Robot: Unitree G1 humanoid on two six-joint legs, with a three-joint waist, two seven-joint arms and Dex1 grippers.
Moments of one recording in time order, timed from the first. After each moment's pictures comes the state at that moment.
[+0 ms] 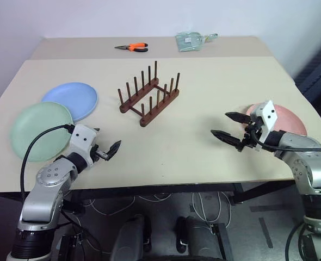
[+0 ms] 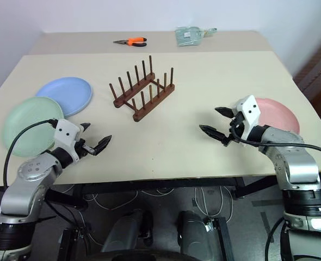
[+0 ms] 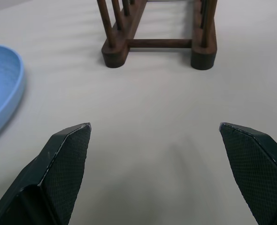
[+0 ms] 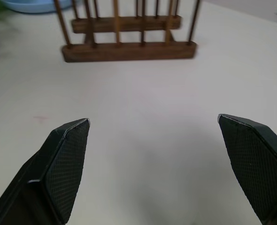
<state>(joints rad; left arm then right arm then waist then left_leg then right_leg) -0.05 0.51 0.14 -0.36 -0.25 0.49 -0.48 -0.31 -0.70 -0.14 -0.10 0.46 0.47 0.88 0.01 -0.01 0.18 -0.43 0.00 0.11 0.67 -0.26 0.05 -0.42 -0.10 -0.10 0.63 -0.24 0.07</state>
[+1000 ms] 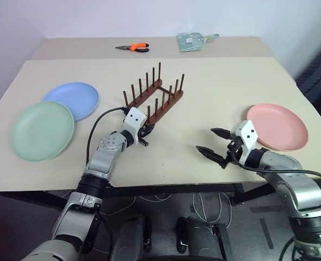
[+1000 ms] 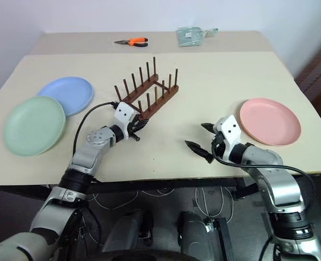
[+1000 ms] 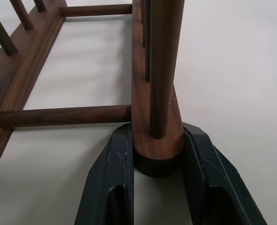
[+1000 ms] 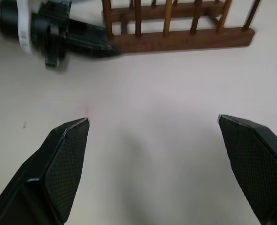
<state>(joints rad) -0.57 0.27 -0.15 0.31 -0.09 0.27 -0.60 -0.12 -0.68 -0.09 -0.29 0.42 0.48 0.78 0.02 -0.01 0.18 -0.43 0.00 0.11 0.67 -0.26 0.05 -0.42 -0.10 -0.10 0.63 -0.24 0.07</state>
